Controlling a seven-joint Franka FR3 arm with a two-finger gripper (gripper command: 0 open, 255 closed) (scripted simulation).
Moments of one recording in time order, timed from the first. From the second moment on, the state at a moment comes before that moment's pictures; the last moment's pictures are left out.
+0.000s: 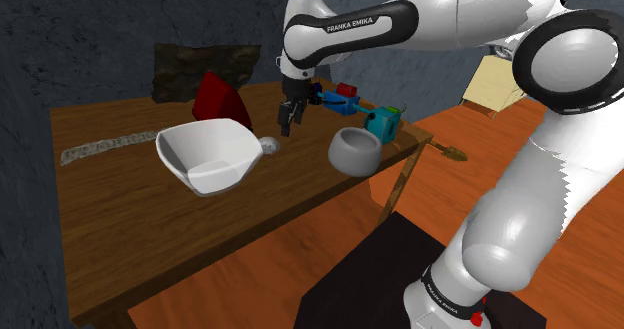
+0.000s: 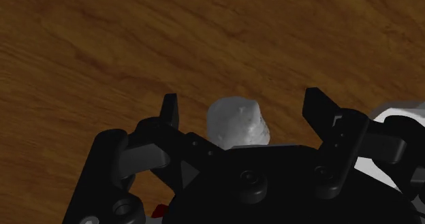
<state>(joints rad) 0.09 0.02 0.04 -1.95 0.01 1.94 -0.32</state>
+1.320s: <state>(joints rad) 0.12 0.26 0.07 -1.82 -0.02 2.03 -0.41</state>
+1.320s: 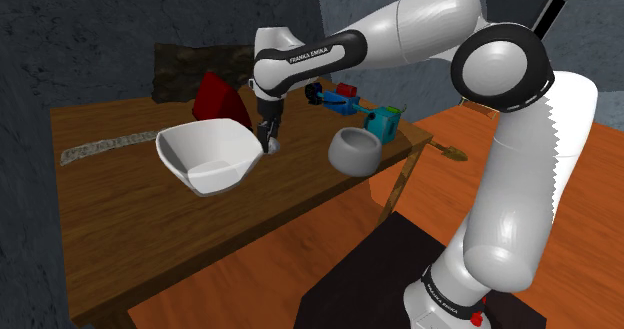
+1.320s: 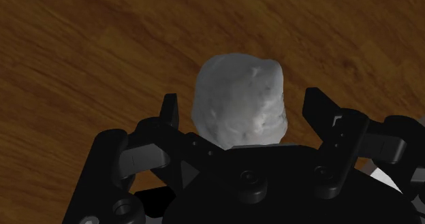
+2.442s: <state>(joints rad) 0.12 0.23 0.07 -1.78 -0.02 1.96 -0.41</state>
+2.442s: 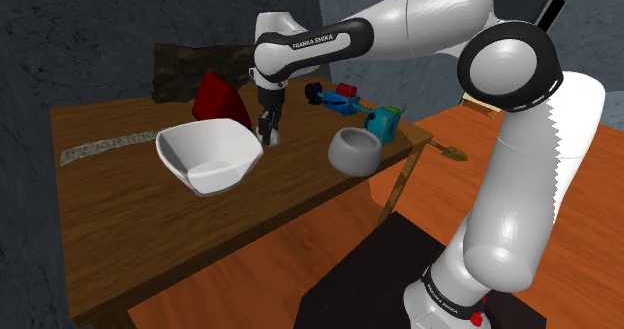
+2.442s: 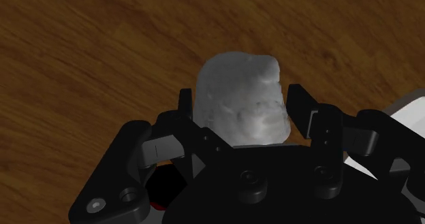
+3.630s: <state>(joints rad) 0.12 0.20 0.07 -1.58 -0.02 1.73 -0.41</state>
